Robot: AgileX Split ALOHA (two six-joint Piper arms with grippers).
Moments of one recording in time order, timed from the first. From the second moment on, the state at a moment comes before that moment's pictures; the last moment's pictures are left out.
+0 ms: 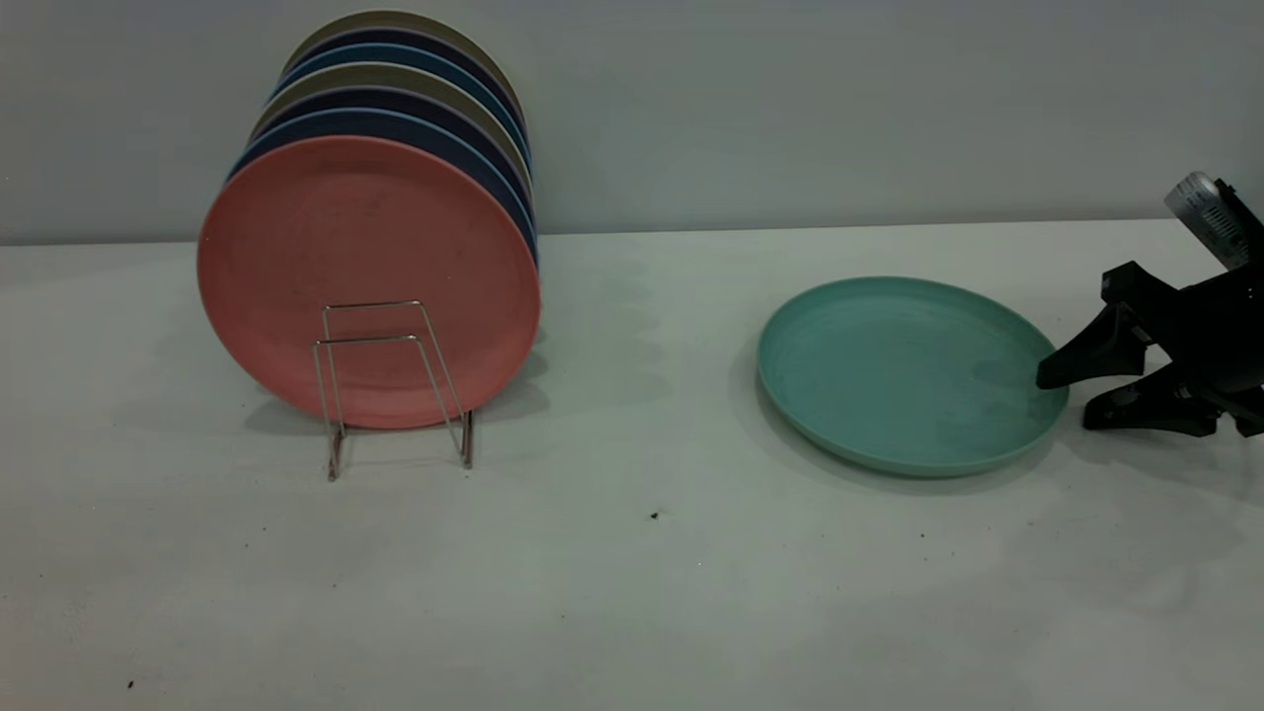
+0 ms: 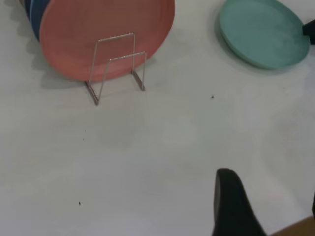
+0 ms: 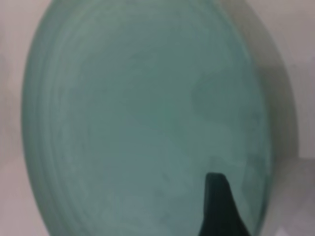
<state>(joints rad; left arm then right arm) 0.00 0.51 -0.50 -0.53 0.72 0.40 -0.23 2.42 -1.27 1.48 0.66 -1.23</state>
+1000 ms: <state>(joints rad) 0.00 0.51 -0.50 -0.54 0.68 0.40 -0.13 2.40 -1.27 1.45 0.55 -1.27</state>
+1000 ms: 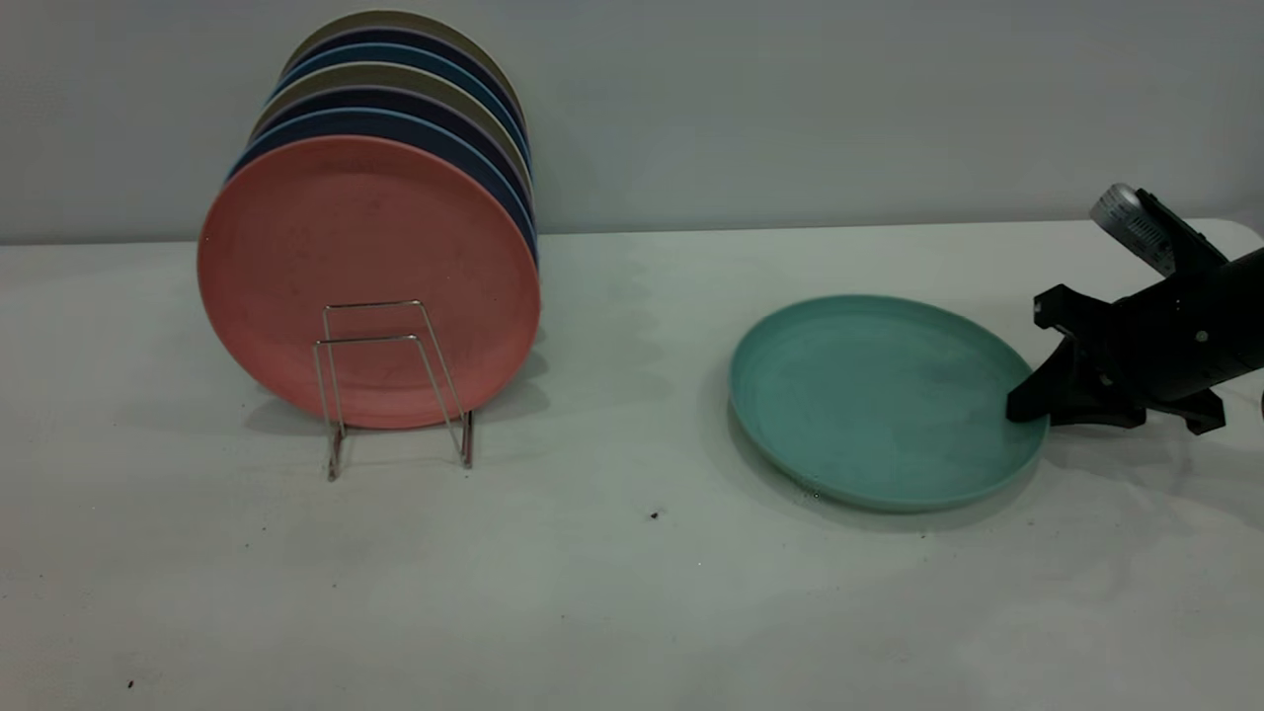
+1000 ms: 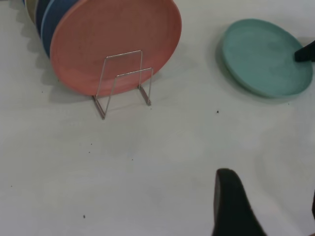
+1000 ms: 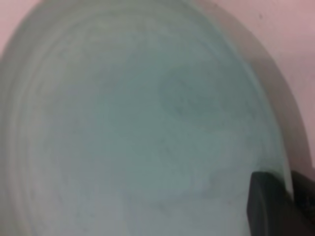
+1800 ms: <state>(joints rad) 0.00 1.18 -0.50 -1.15 0.64 0.86 0.02 2.15 -1.27 1.10 0.63 -1.09</state>
